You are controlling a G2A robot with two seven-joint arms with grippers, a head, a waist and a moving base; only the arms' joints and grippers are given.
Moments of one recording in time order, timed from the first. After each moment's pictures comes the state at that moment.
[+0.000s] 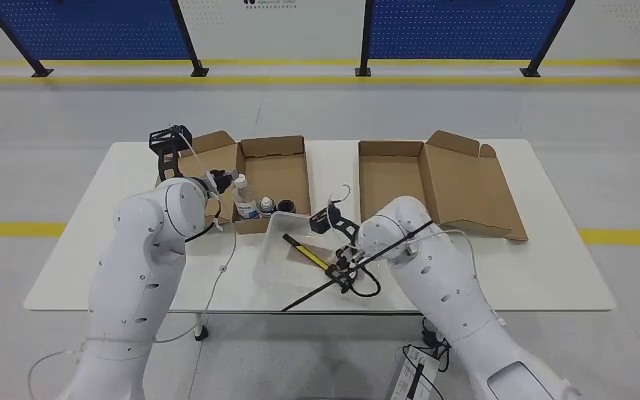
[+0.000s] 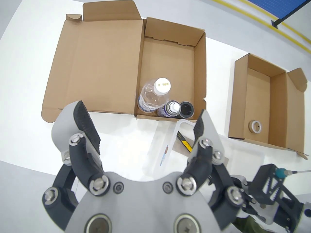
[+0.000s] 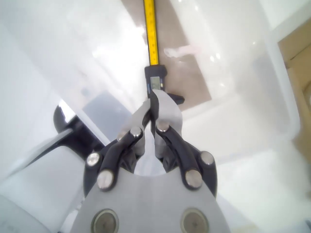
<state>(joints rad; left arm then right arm) 1.02 -1.18 -1.35 -1.83 1.21 0.56 -1.26 -0.89 -1.45 0.96 -1.43 -0.97 -0.14 1.54</state>
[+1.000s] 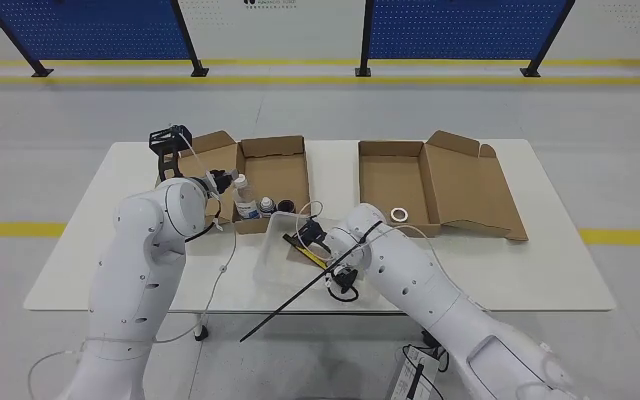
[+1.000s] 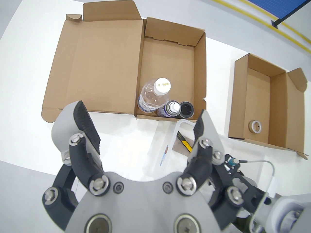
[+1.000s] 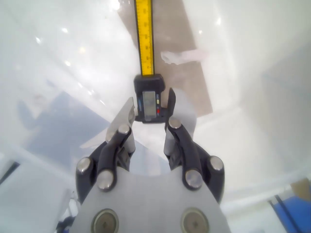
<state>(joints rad) 1.02 -1.18 -1.35 -1.83 1.21 0.56 -1.26 -0.72 -1.52 0.67 -1.14 -0.98 -0.09 1.45</state>
